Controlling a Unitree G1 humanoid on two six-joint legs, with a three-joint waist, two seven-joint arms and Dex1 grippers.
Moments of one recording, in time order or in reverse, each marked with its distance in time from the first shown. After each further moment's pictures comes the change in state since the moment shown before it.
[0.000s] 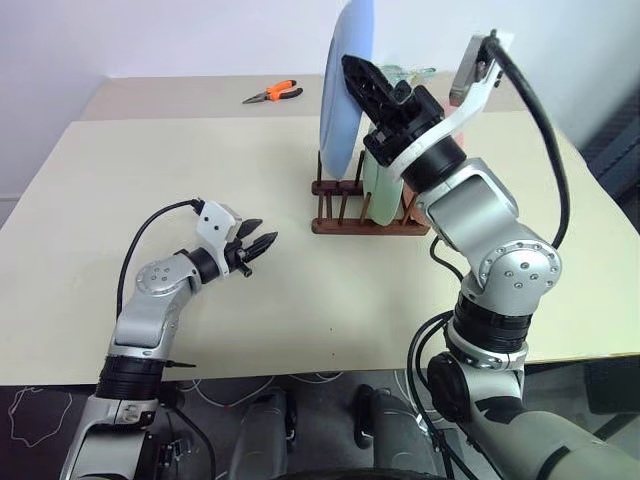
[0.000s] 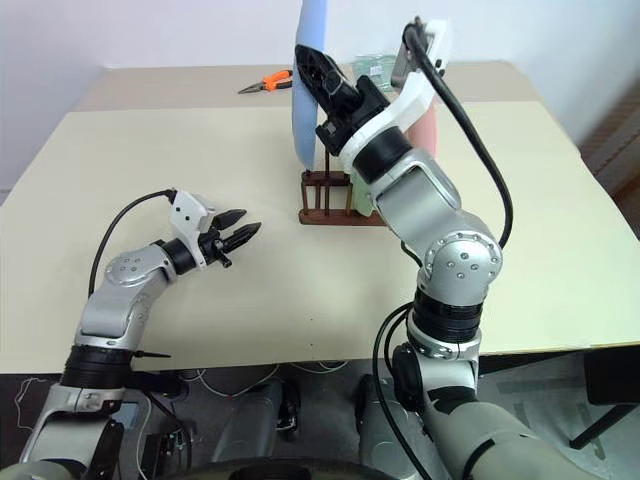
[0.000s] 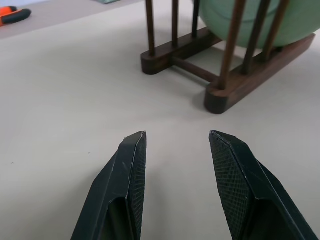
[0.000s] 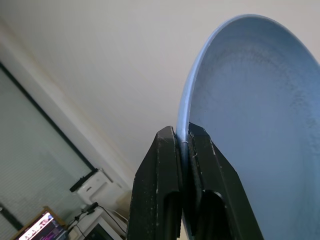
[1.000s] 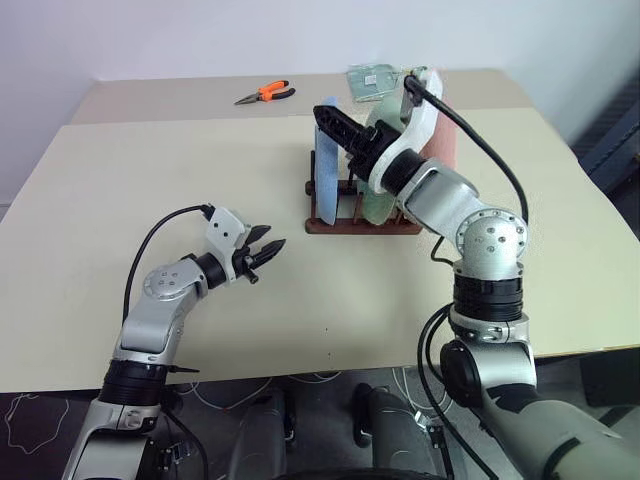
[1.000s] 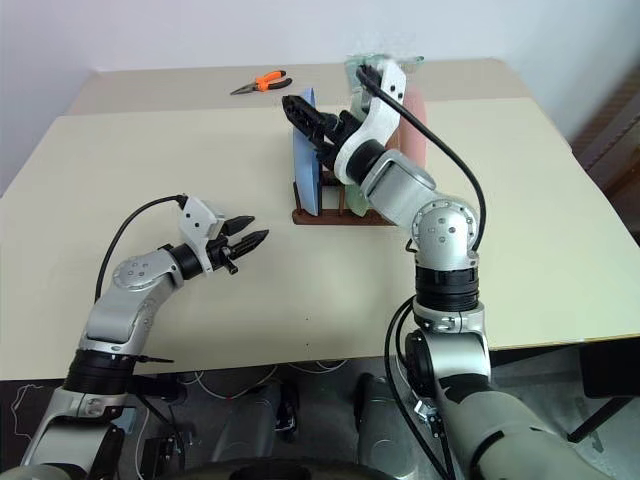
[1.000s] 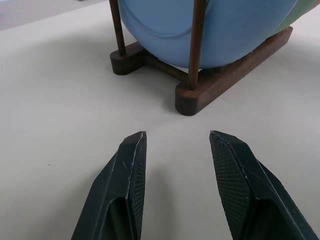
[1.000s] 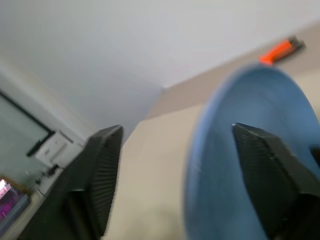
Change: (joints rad) left arm 0.010 -0.009 -0.039 -0.027 0.015 0.008 0.003; right arm -0.094 -0.126 0.050 0.294 -0.146 0.079 0.150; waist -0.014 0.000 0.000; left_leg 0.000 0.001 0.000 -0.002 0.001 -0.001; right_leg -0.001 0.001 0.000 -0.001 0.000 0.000
